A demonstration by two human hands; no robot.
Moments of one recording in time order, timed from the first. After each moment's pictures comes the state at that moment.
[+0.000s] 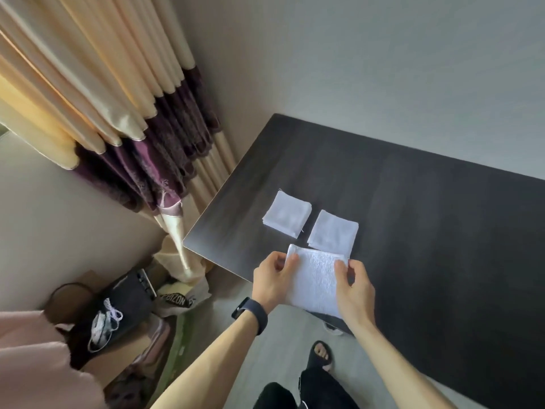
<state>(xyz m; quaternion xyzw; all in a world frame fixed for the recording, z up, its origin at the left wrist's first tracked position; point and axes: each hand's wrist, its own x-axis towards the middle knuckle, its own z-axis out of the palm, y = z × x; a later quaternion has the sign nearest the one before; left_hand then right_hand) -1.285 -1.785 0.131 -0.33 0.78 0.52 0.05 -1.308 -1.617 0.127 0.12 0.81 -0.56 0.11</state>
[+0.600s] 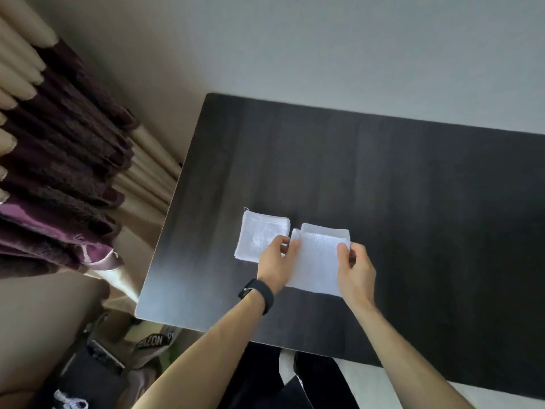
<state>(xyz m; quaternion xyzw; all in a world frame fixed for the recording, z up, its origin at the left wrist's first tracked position) -1.472 -1.824 0.053 -0.23 0.79 0.53 0.22 -1.447 -1.659 0.054 0.27 0.84 -0.46 0.07</state>
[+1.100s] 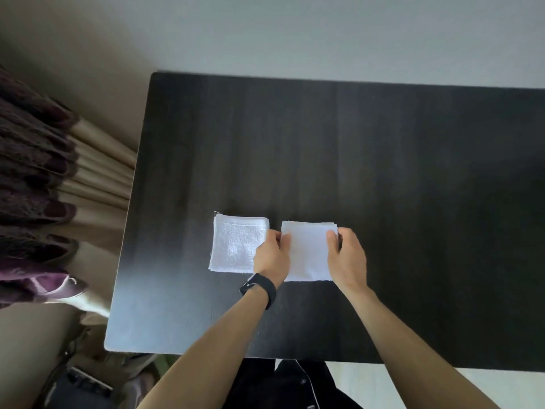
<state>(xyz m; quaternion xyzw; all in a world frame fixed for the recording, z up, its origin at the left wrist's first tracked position) -1.510 -1.788 -0.012 -0.21 0.84 0.43 0.27 -1.486 -1.630 -0.012 0.27 0.90 -0.34 0.11</state>
